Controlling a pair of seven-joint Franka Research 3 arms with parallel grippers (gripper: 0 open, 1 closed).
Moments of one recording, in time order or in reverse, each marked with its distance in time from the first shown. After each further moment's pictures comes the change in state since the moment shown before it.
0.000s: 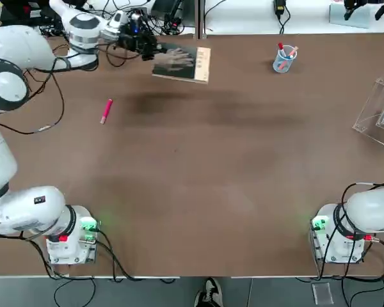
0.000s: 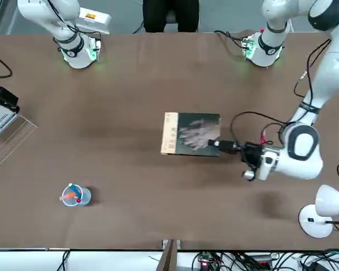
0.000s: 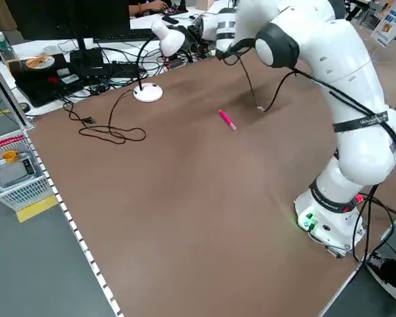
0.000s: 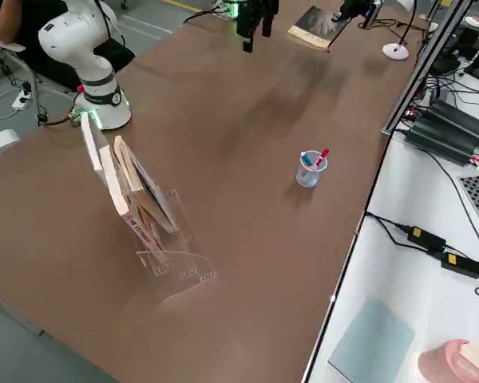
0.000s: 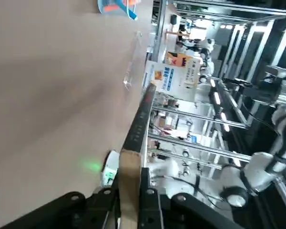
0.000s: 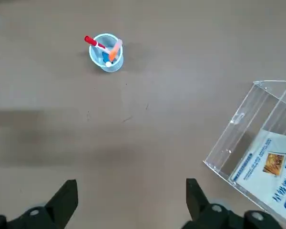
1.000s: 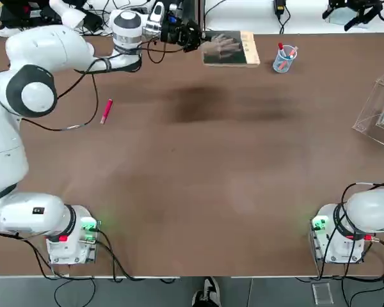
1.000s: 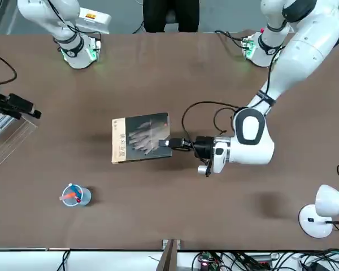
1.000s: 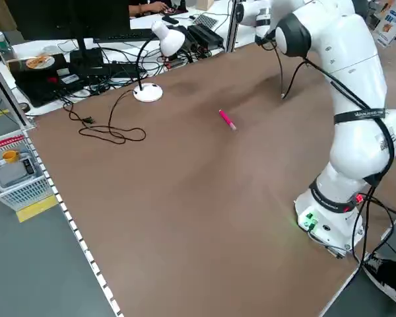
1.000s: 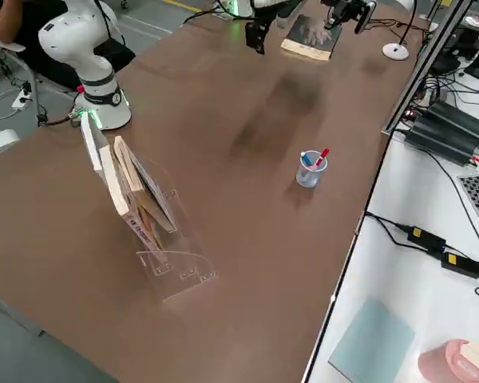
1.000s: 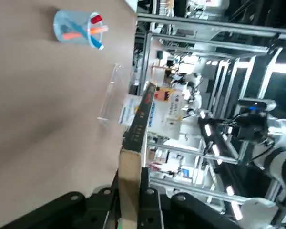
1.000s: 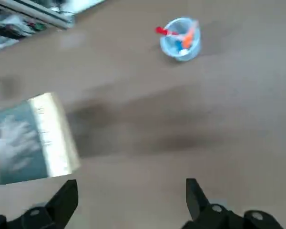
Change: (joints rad) left arm -0.259 0.002 0.002 0.096 -0.237 0.317 -0.045; right arm -0.014 0.001 -0.084 -0.081 0.506 0.052 -0.008
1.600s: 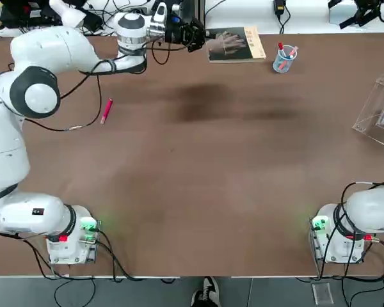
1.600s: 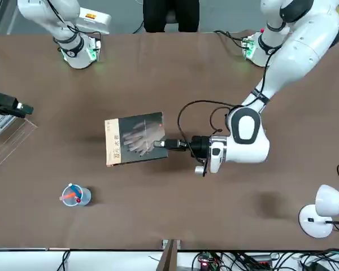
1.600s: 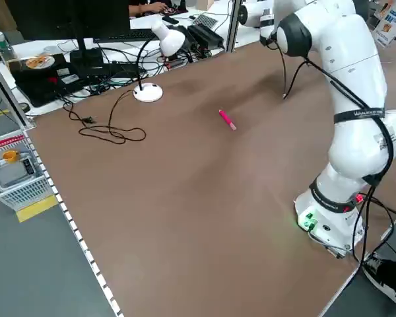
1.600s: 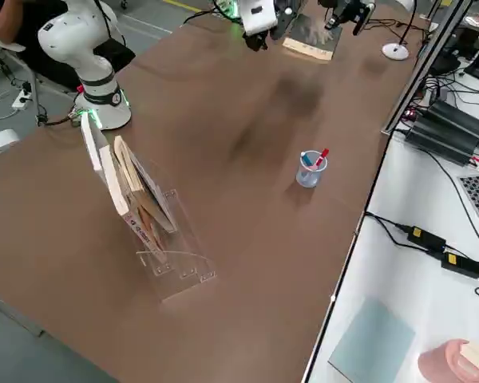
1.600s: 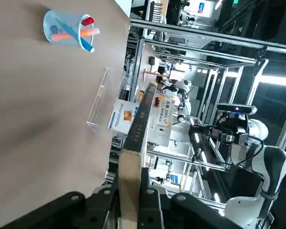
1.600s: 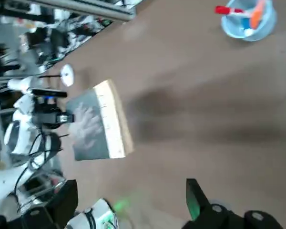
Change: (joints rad) left arm -0.035 0.013 0.002 0.006 -0.040 0.040 0.000; right arm -0.027 0.062 -0.091 -0.018 0.325 -0.075 -0.206
